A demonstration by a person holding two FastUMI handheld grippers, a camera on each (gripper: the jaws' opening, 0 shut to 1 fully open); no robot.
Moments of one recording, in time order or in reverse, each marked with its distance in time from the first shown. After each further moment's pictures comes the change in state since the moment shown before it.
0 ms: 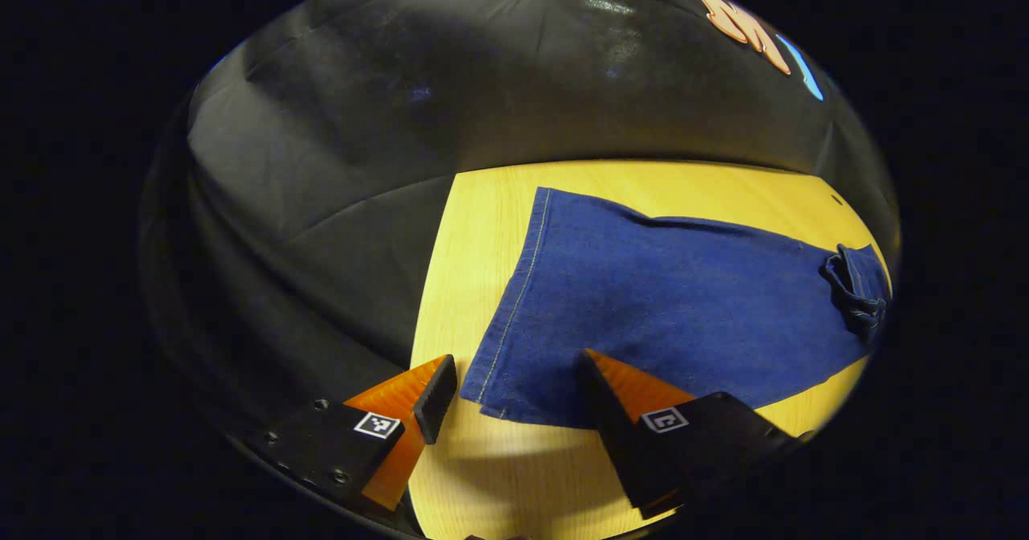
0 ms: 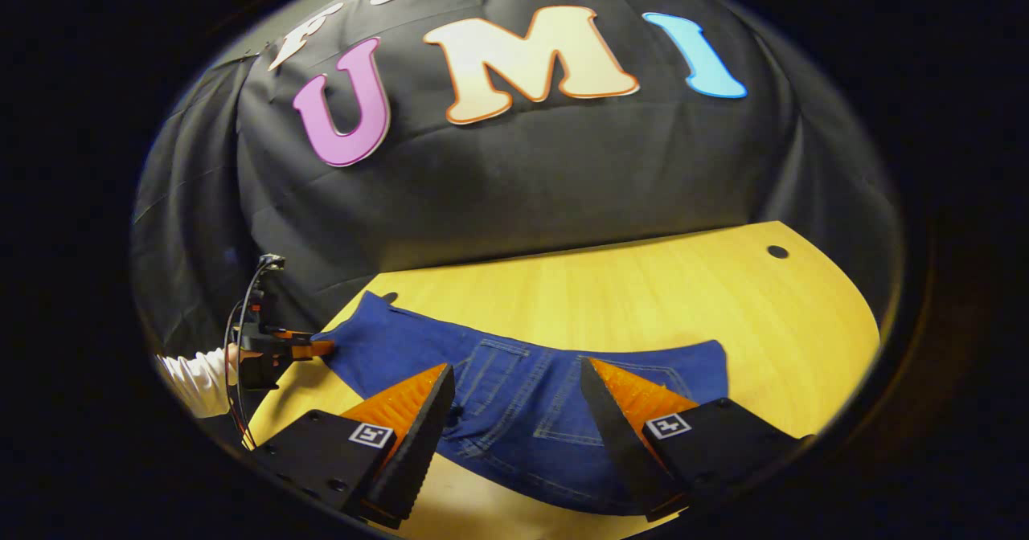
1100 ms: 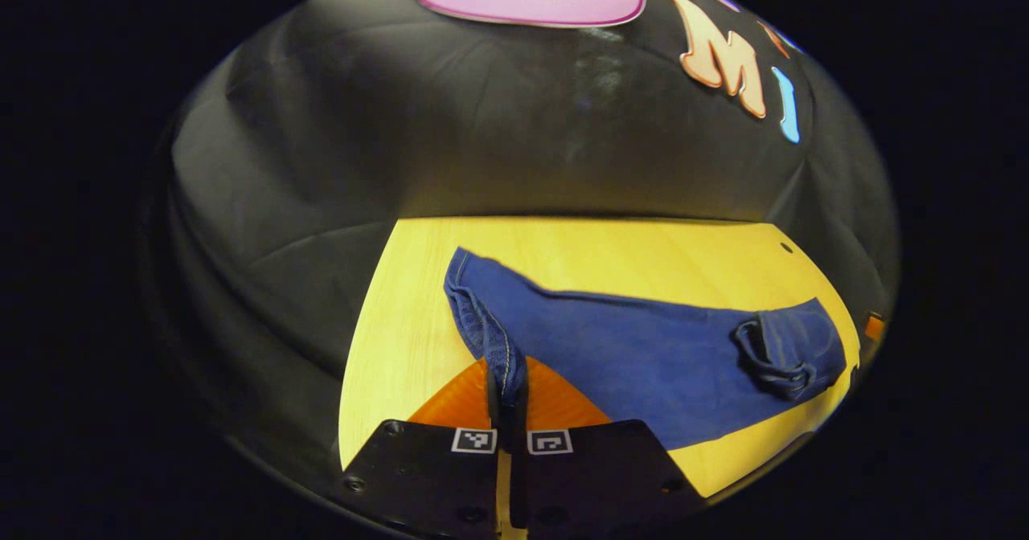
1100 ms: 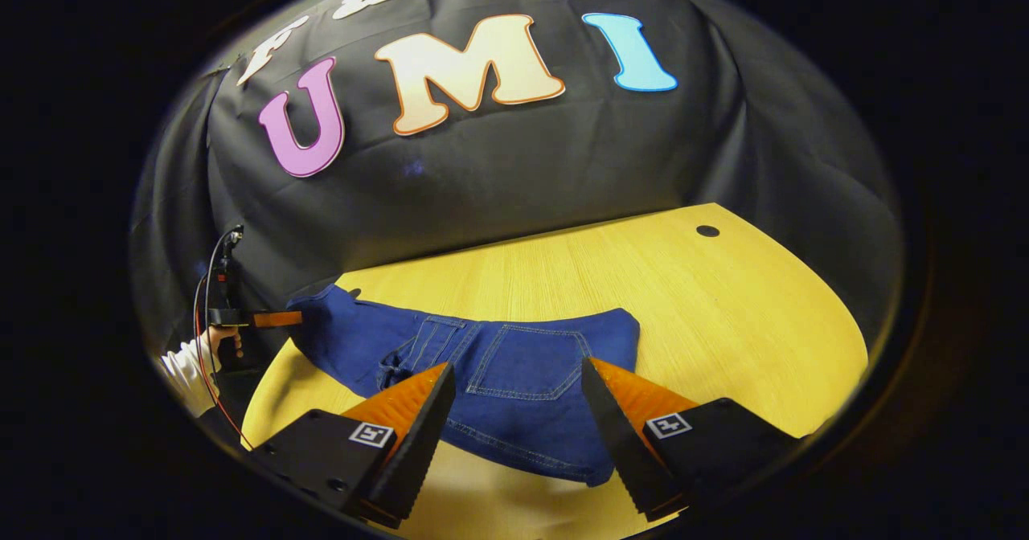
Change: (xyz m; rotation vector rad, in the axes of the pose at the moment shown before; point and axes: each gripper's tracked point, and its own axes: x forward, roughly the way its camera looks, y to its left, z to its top) left arm -0.056 -0.099 0.085 -0.055 -0.130 -0.157; right arm -0.061 -0.056 -0.004 0.059 0.002 -0.086
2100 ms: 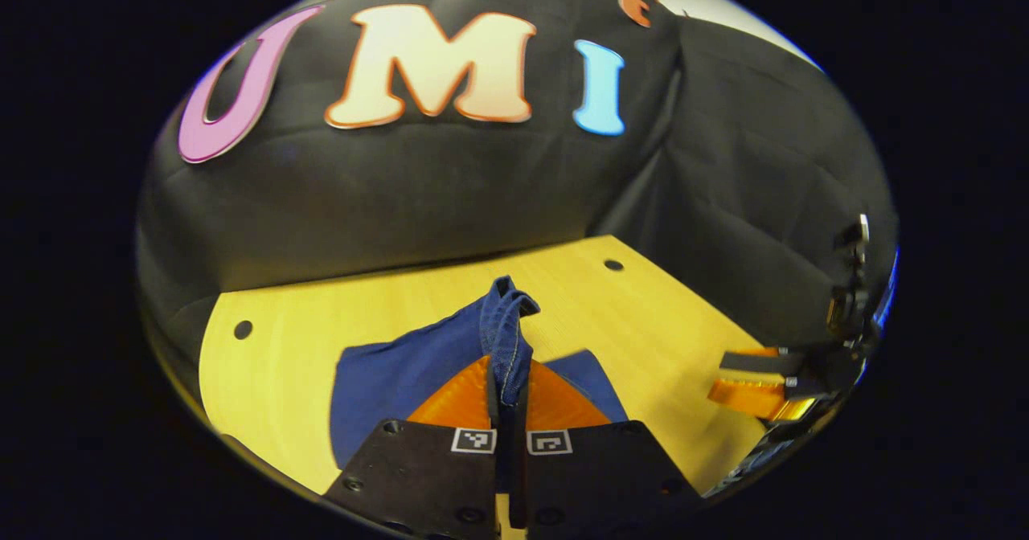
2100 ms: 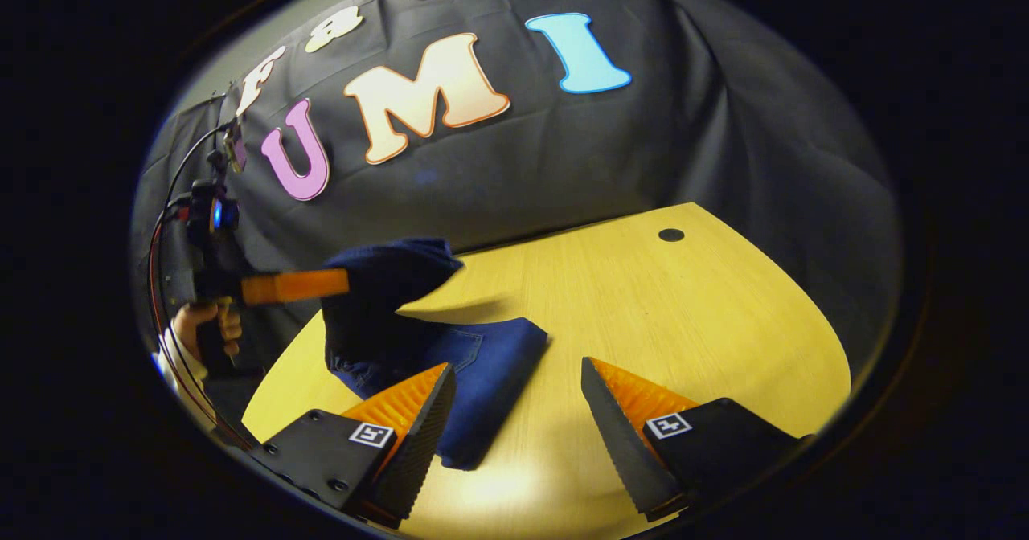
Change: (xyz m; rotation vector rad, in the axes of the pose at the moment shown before) left arm -0.039 -0.425 0.003 0.206 -0.029 -0.270; right arm -0.029 -0.141 0.012 0.033 0.006 0.095
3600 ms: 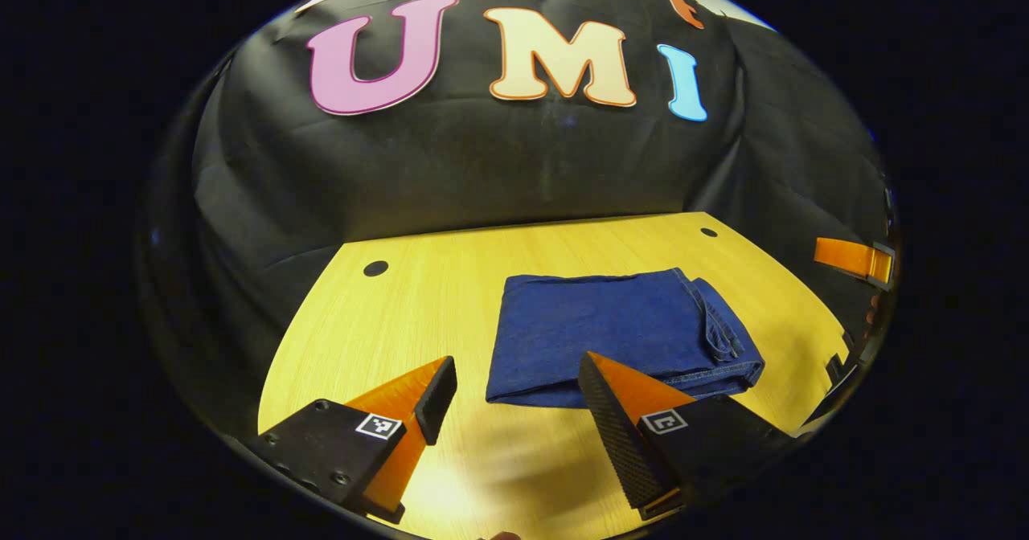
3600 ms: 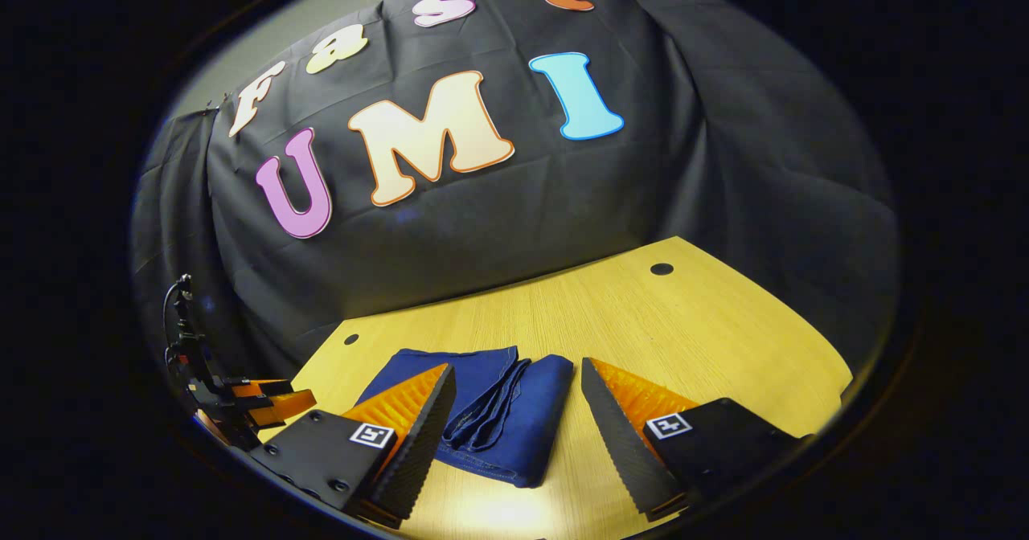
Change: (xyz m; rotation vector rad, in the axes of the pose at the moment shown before) left arm -0.131 0.154 -0.095 -0.133 -0.020 0.317; right arm -0.025 0.074 0.035 0.020 -0.170 -0.098
